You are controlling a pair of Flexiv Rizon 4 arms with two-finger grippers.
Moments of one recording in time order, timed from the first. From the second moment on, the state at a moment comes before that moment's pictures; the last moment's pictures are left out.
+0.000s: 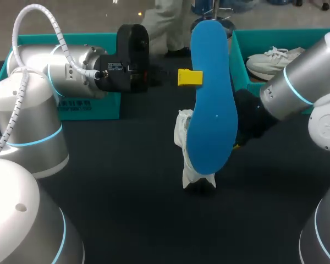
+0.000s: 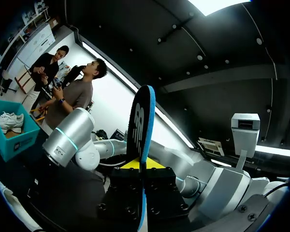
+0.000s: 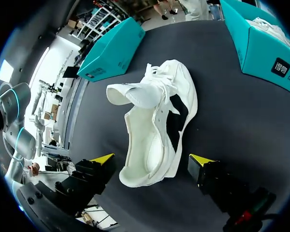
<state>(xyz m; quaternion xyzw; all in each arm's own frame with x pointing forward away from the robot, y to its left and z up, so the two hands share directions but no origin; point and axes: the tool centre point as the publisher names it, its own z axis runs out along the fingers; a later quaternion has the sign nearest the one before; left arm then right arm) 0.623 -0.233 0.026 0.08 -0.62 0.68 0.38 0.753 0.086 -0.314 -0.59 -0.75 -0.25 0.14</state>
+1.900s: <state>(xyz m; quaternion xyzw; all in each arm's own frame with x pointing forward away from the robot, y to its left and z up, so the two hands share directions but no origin) 0.622 -0.233 0.026 0.08 -0.62 0.68 0.38 0.766 0.036 -0.165 -0.59 -0.56 -0.44 0.38</state>
